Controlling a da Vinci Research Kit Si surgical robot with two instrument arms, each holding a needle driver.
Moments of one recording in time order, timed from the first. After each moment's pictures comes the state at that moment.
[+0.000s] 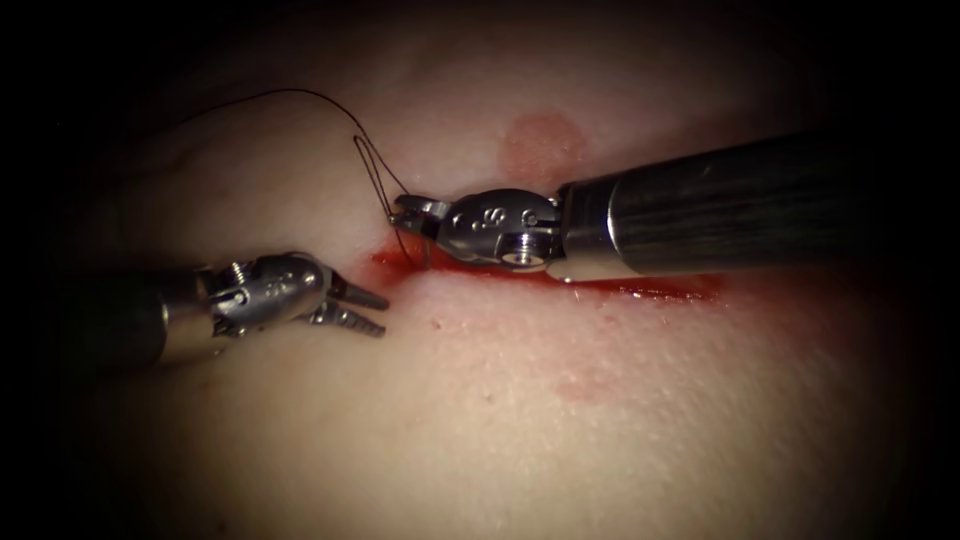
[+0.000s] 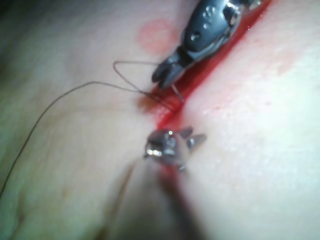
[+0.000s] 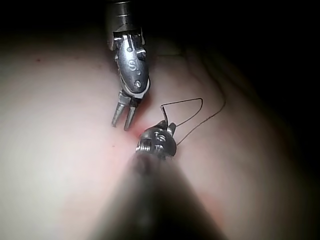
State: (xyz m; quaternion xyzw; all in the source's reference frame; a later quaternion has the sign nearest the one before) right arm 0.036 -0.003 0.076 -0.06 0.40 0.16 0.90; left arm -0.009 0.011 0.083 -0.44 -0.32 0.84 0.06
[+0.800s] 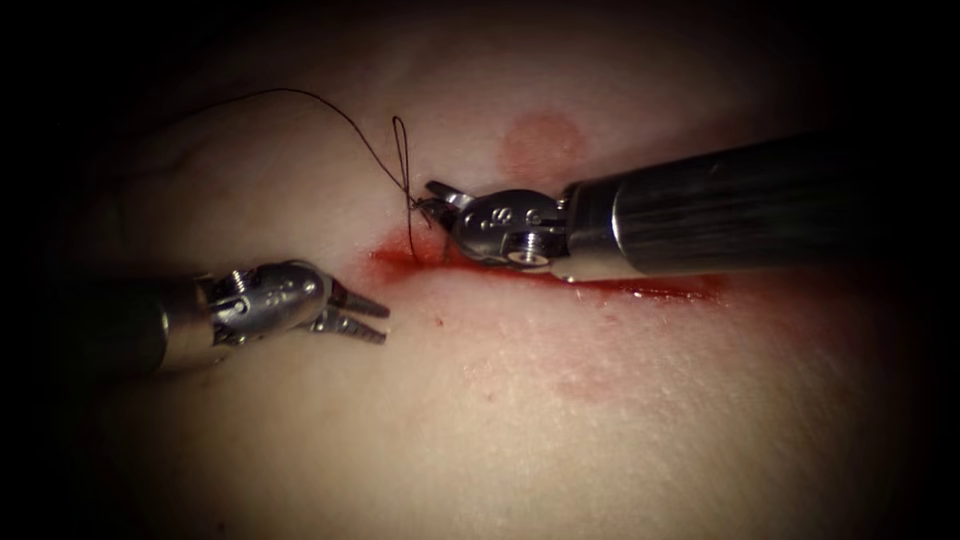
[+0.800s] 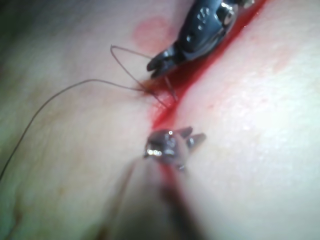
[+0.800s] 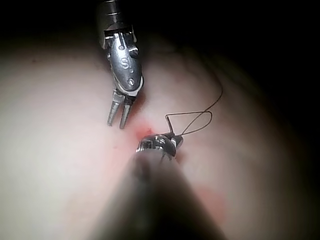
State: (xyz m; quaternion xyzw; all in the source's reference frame) right arm 0.035 -0.004 0.078 -0.17 0.33 0.19 0.91; left arm -0.009 0.010 0.083 -0.44 -0.31 0.84 0.06
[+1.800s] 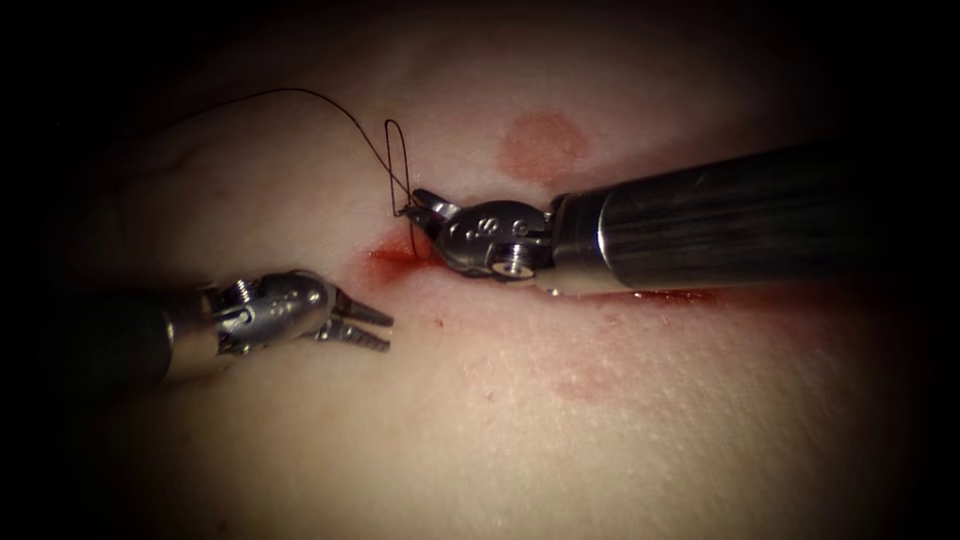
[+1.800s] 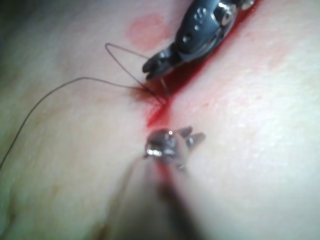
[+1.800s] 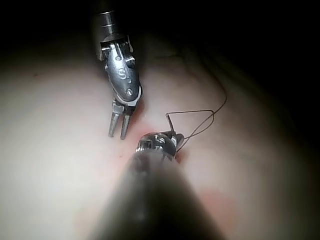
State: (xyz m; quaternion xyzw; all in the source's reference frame) right arm 0.037 -0.004 0.077 -0.16 0.36 0.25 0.89; left arm -0.010 0.009 0.083 -0.44 -0.31 0.84 0.06
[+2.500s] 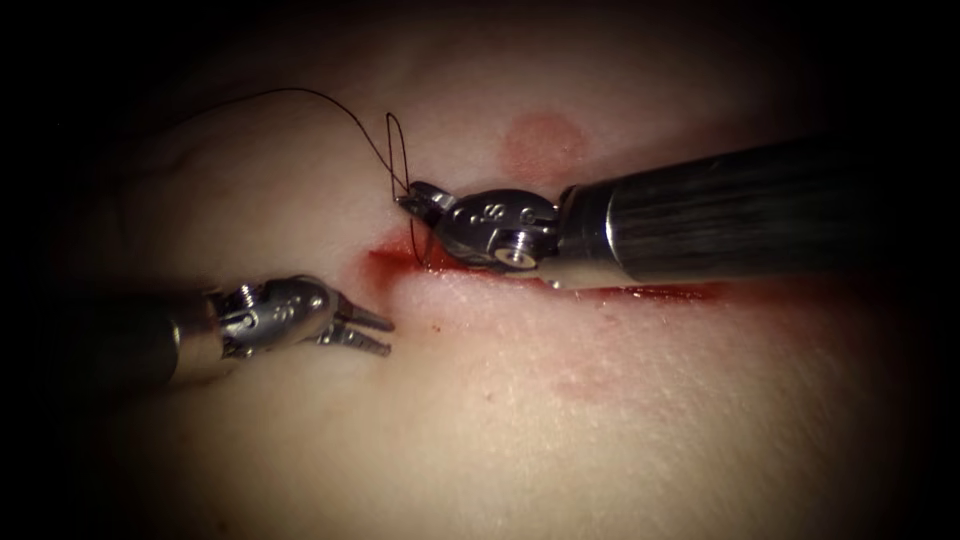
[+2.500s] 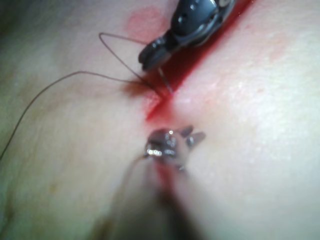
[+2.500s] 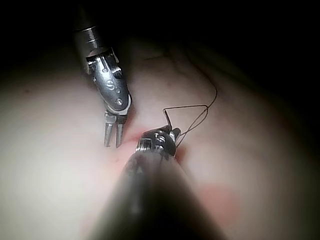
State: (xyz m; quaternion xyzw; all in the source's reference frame) right arm 0.037 -0.003 0.076 -0.09 0.36 0.28 0.89; left arm -0.010 0.009 0.085 -0.44 -0.31 0.84 0.05
